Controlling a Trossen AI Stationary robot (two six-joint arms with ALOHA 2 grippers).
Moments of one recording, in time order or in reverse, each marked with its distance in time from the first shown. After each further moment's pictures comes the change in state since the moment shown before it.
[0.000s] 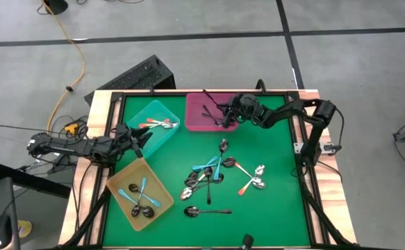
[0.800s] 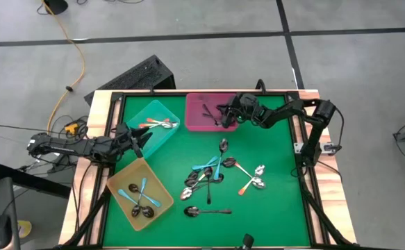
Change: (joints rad) left arm 0.000 0.000 0.000 -0.002 0.000 0.000; right arm 0.000 0.002 0.000 -0.014 0.001 -0.006
